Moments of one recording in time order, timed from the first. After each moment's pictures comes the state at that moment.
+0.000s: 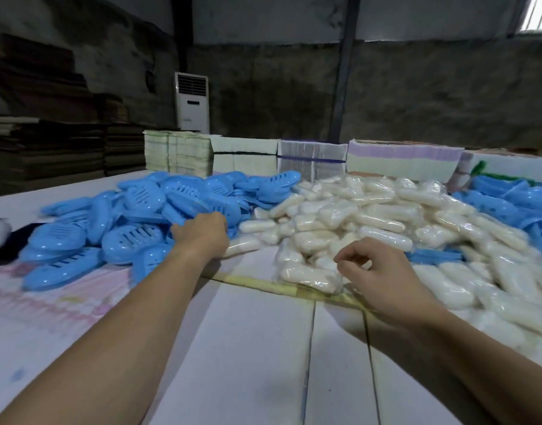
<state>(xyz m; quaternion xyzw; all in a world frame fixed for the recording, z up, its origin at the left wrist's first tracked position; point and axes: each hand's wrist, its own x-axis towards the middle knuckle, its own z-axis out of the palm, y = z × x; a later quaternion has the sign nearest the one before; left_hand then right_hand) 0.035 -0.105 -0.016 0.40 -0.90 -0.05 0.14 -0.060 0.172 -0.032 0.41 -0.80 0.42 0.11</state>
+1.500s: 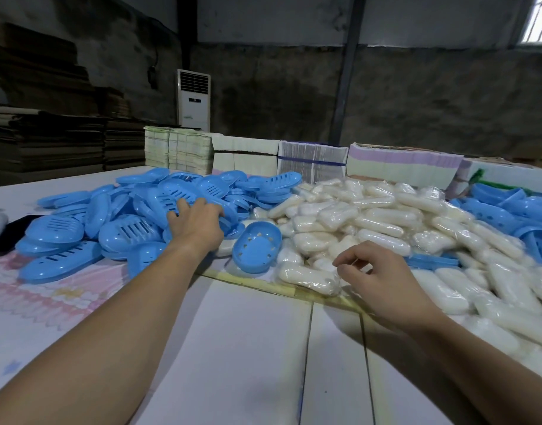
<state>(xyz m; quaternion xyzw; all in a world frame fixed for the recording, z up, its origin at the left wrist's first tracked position) 0.028 -0.121 -0.022 0.39 -0.90 -0.02 0.22 -0.061 0.173 -0.034 0.41 -0.79 0.44 0.09</state>
